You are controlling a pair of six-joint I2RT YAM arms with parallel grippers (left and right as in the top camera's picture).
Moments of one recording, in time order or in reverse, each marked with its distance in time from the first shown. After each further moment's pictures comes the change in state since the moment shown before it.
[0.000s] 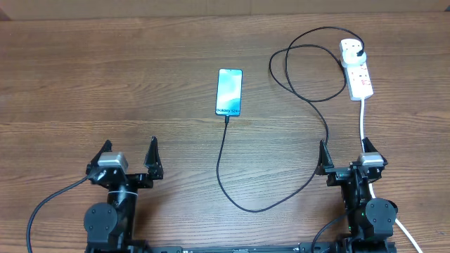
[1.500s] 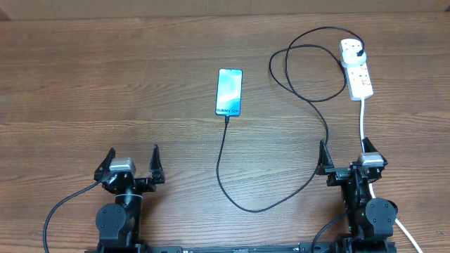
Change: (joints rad) left arm 0.027 -0.119 -0.191 0.018 -0.022 0.081; right arm 0.000 0.000 0.000 0.000 0.000 0.000
